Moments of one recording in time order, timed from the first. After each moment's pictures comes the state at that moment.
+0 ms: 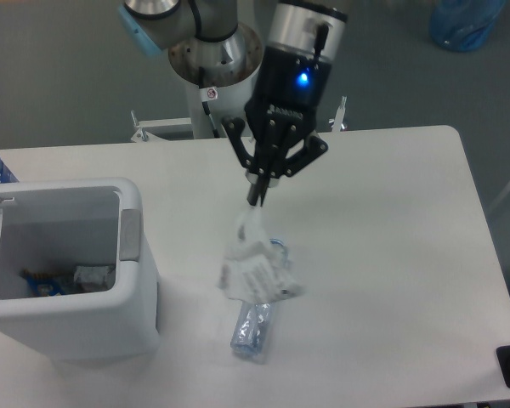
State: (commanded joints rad) arm 2.56 -1.57 -1.57 -1.01 0.84 0.26
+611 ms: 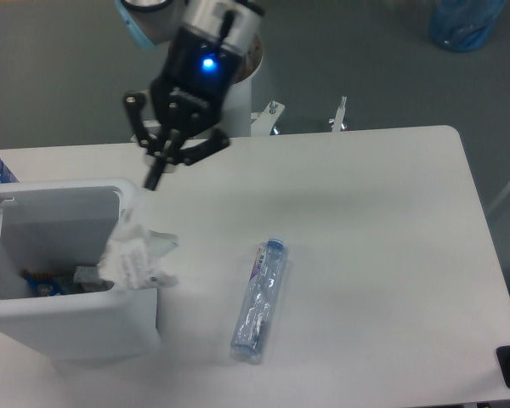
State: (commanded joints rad) arm 2.35 -1.56 -1.63 -1.00 0.85 0.26
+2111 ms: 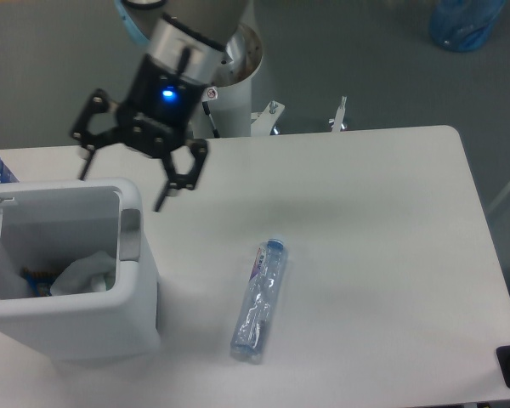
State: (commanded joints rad) arm 2.47 -1.60 -1.62 -0.99 0.90 0.27
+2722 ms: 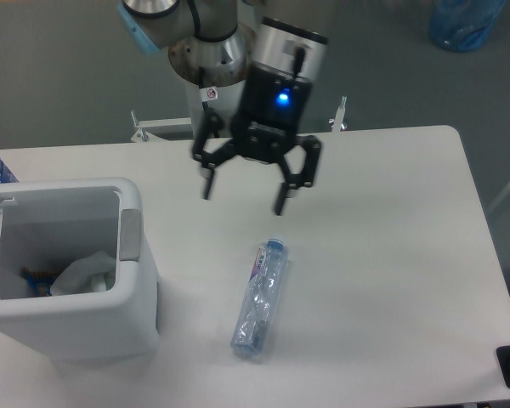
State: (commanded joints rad) arm 2.58 -1.67 -1.57 -0.99 1.10 0.40
